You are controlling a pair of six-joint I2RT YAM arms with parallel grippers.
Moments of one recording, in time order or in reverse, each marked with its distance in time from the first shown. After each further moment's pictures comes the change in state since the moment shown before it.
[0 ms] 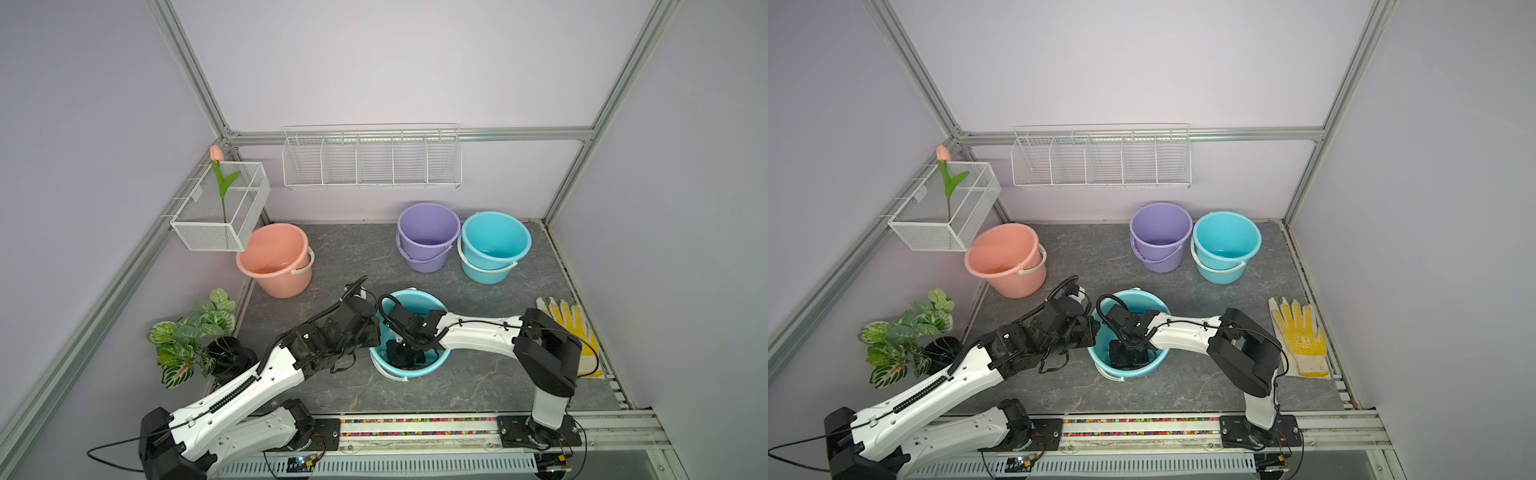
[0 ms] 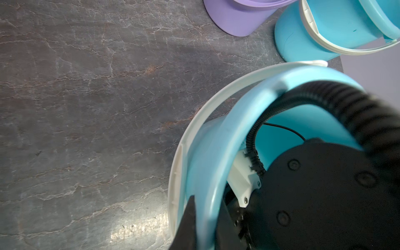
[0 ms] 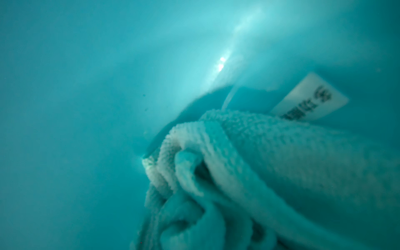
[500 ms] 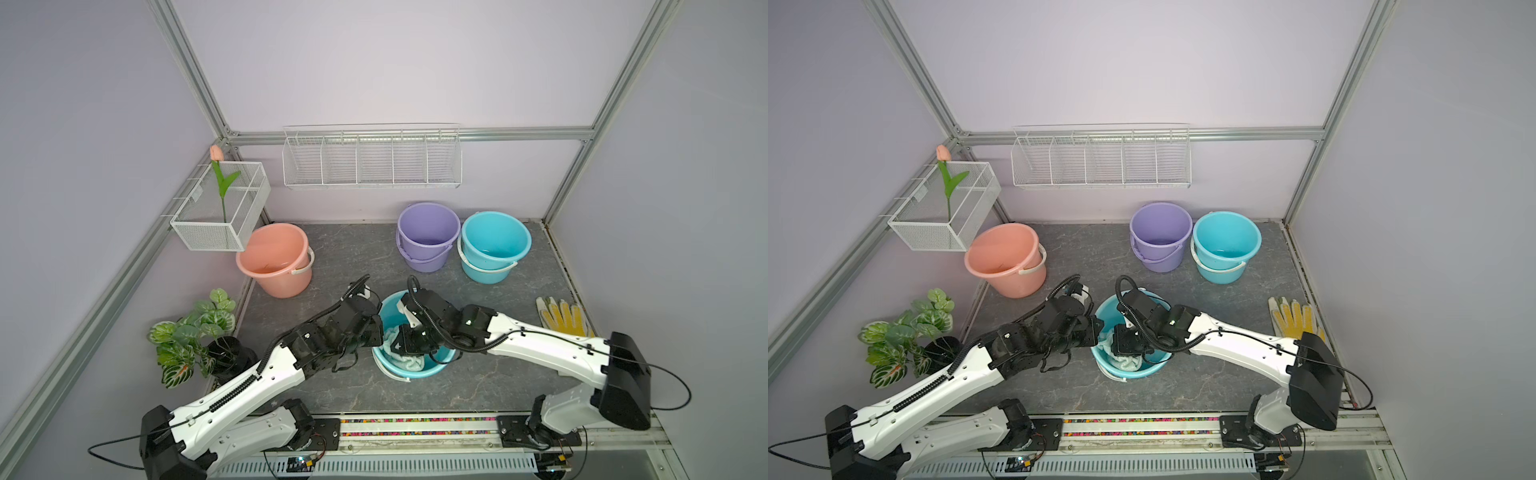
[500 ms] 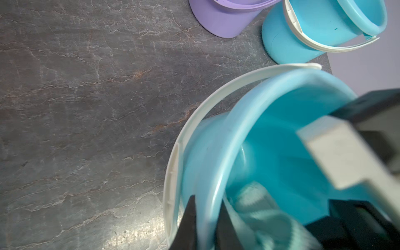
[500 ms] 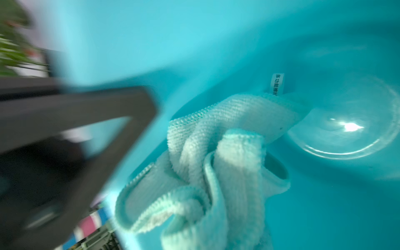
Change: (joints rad) left arm -0.010 0.010 0.012 0.028 0.008 0.024; right arm 0.007 -0.423 -0.050 0.034 0.006 0.098
